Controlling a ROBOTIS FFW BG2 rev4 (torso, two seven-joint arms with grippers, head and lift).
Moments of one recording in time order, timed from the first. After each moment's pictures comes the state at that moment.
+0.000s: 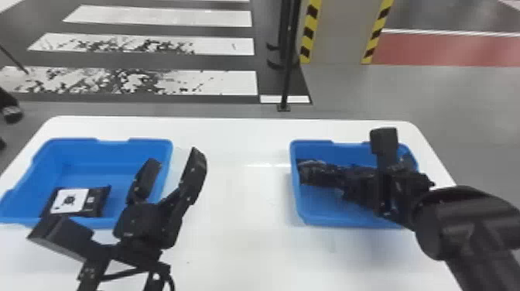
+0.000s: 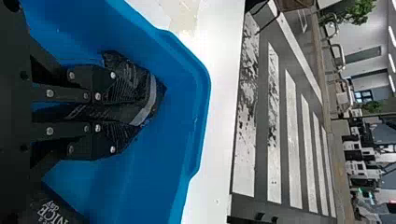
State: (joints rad) left arm 0.43 0.14 -0.23 -1.97 0.57 -0.26 -0.07; right arm -0.14 -0.32 0.11 -1.60 -0.29 0.72 0.39
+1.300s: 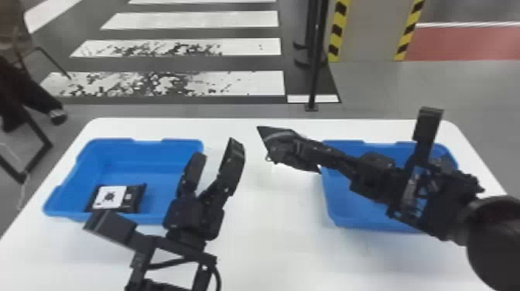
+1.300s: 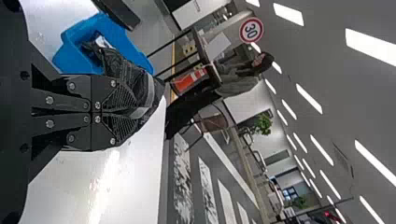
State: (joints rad) left arm 0.39 0.16 -0.30 -1.97 0.73 -0.31 -0.10; right arm -0.02 -0.33 0.14 -1.89 -0.70 0.62 0.55
